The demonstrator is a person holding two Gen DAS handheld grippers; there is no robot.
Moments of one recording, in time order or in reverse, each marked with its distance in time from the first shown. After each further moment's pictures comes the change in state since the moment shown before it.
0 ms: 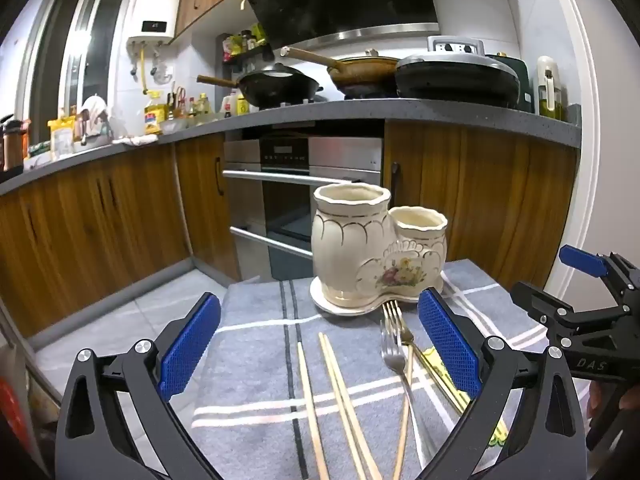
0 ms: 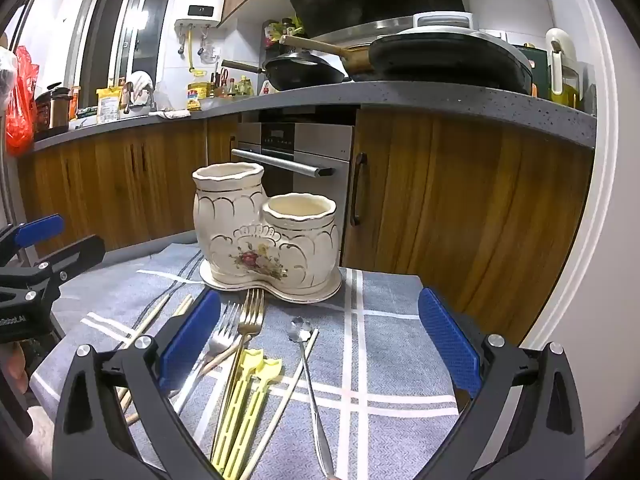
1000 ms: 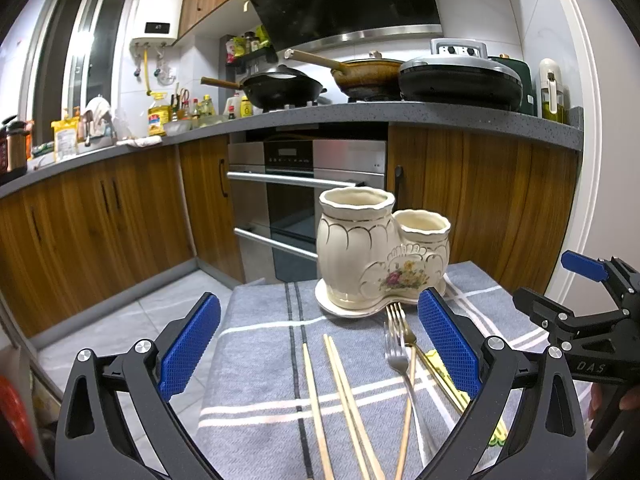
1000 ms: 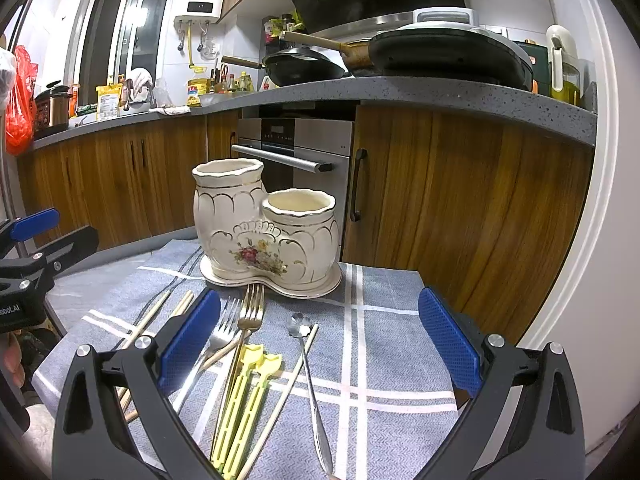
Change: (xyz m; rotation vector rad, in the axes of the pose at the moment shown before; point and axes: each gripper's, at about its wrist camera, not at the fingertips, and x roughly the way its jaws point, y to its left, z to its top) left arm -0.004 0.003 0.002 -0.006 -0.011 0.003; right arm 0.000 -0.001 0.000 0.006 0.014 0.004
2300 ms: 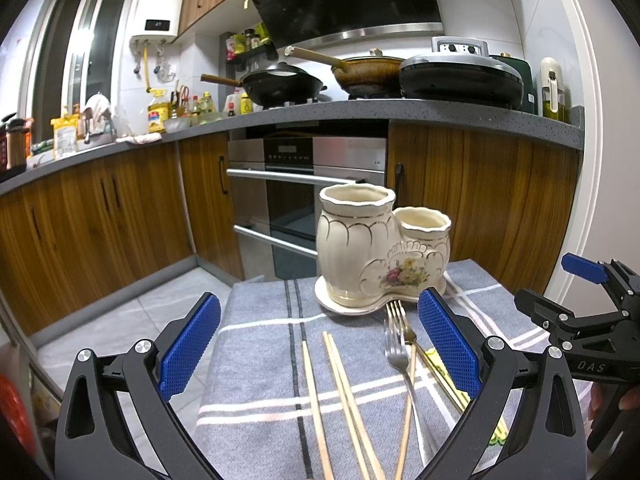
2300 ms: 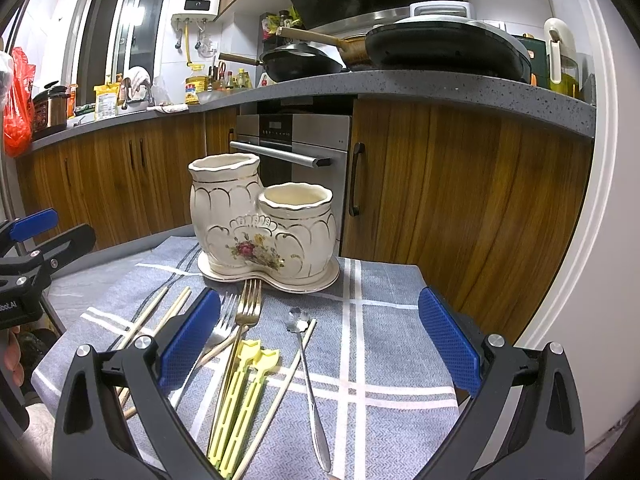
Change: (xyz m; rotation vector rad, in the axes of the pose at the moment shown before) left arm -0.003 0.000 0.001 -0.002 0.005 0.003; right arm 0.001 -0.001 -0.004 0.007 0.011 -0.002
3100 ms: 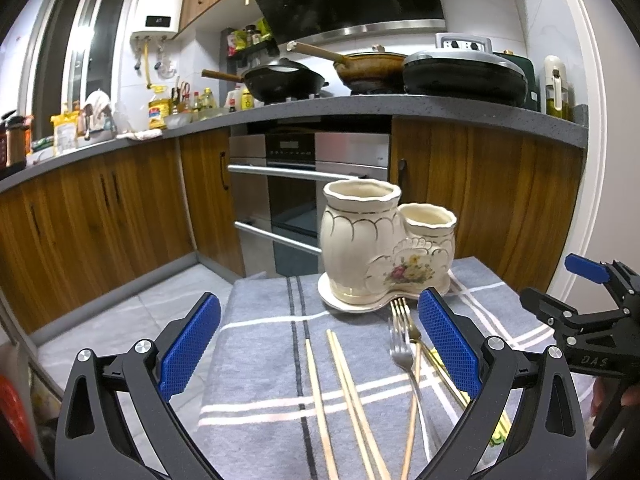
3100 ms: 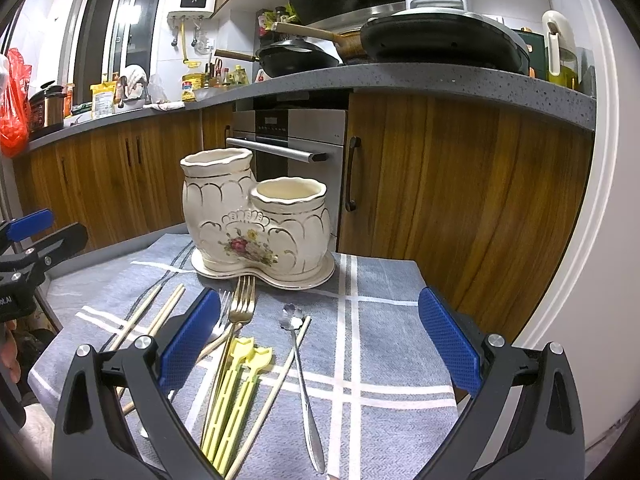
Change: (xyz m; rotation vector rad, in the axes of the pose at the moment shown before) left arm 0.010 0.007 -0.008 -0.009 0.019 0.005; right arm 0.006 -0.004 -0.003 0.013 0.020 -0.007
